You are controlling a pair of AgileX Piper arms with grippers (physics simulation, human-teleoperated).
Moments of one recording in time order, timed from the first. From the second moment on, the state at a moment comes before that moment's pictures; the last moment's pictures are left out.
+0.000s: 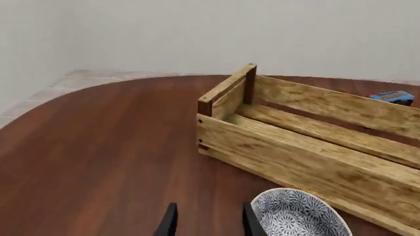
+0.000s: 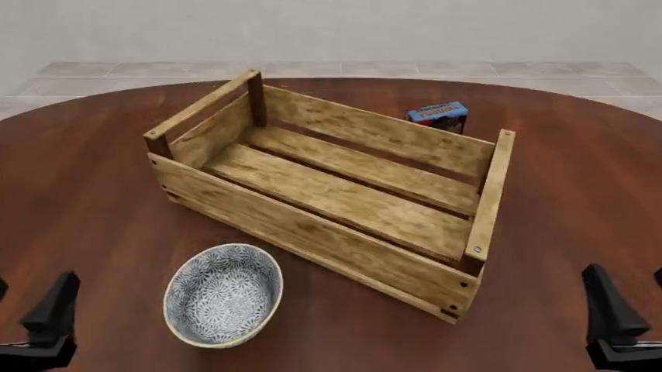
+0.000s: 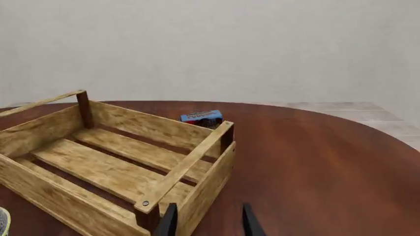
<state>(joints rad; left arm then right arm) 0.06 0.04 -0.02 0.11 -0.01 0.00 0.00 0.00 0.00 0.00</state>
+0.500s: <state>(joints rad) 0.11 0.09 -0.16 0.24 -0.02 0.00 0.01 0.00 0.00 0.00</state>
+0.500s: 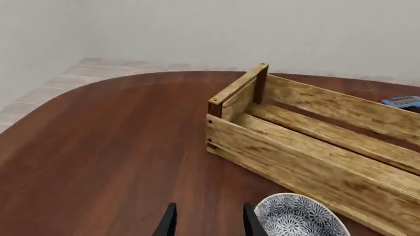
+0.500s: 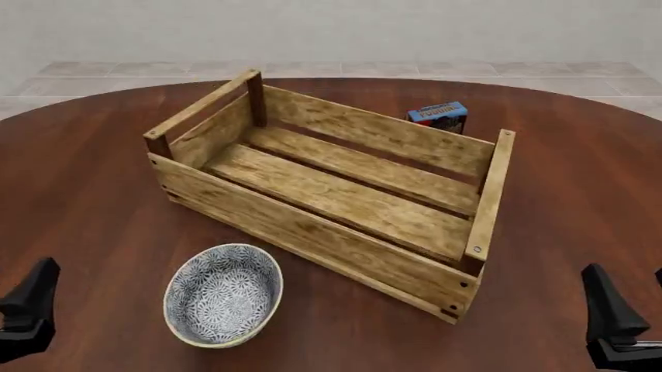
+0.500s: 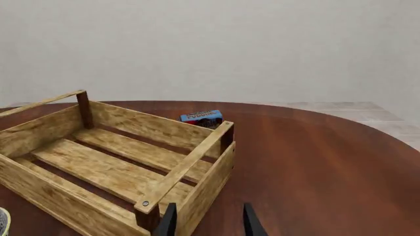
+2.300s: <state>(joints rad) 0.61 0.63 -0.71 1.13 0.22 0.00 0.01 0.00 0.00 0.00</state>
